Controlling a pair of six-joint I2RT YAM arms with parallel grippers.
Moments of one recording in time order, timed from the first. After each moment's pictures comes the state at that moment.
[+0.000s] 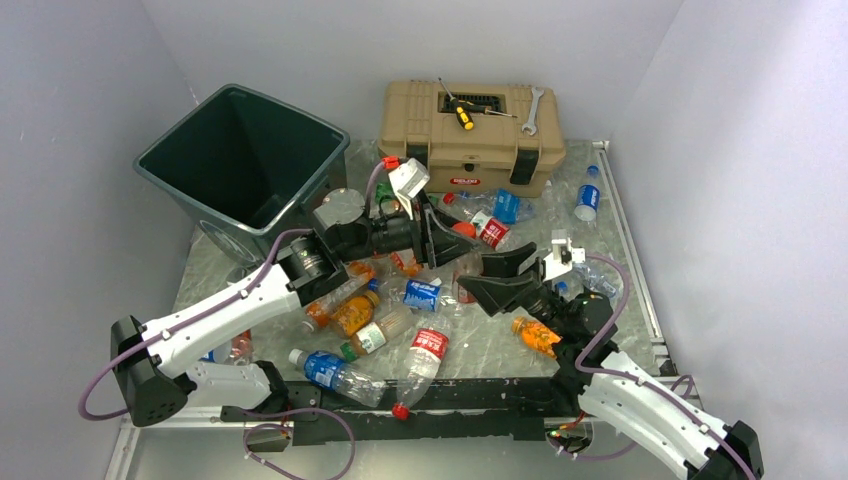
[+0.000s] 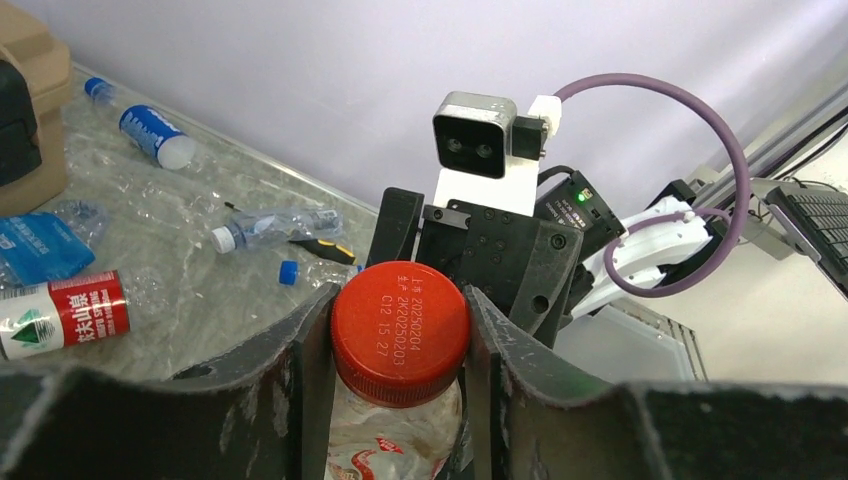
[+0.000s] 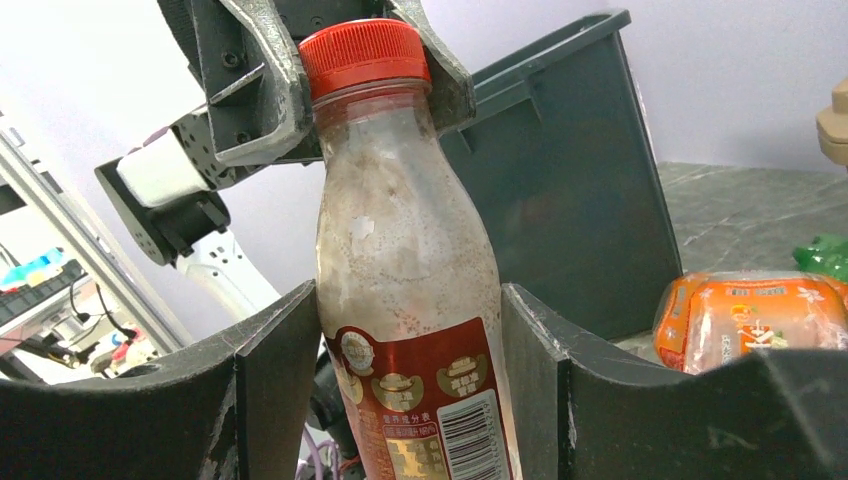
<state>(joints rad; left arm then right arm) -0.94 1.22 1.16 0.16 0.40 -0.46 0.70 0.53 0.25 0.77 -0.31 0.70</state>
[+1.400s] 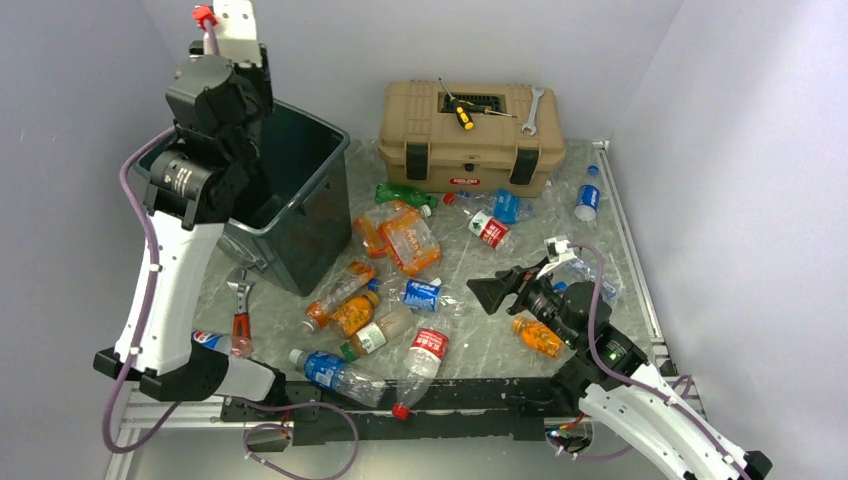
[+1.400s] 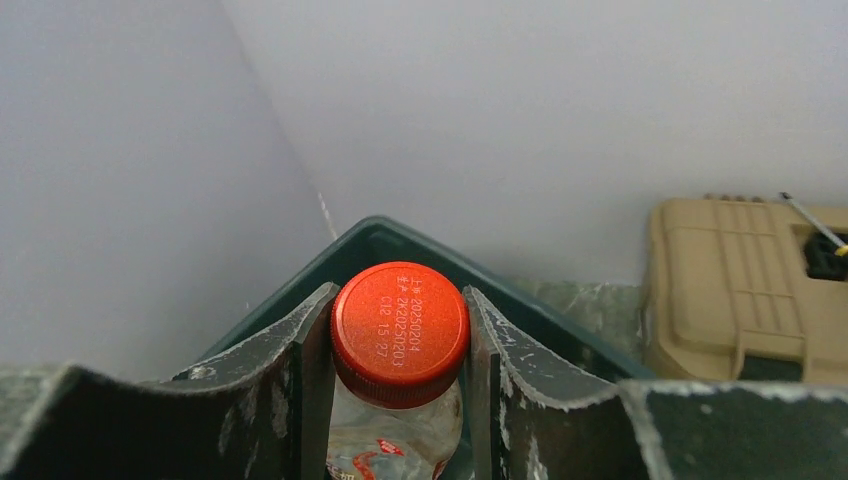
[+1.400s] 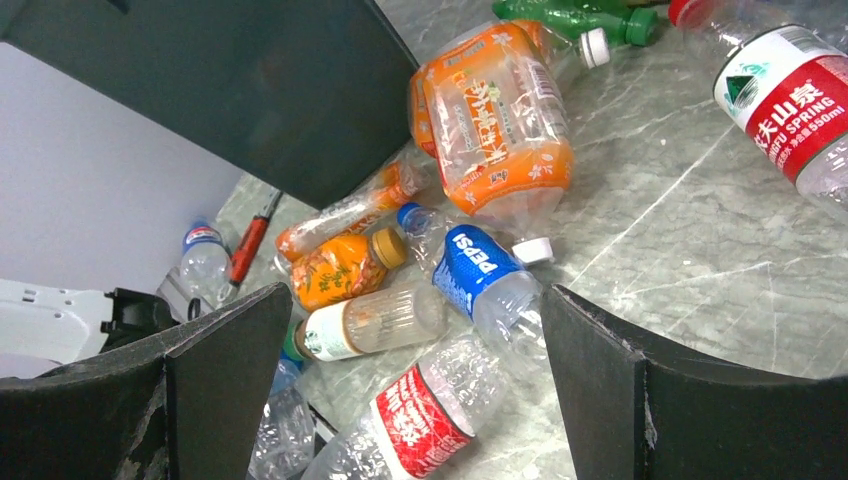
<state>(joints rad) -0.46 1.39 2.08 -0.62 -0.64 0.20 0.70 0.38 0.43 -0.18 0.02 0.59</state>
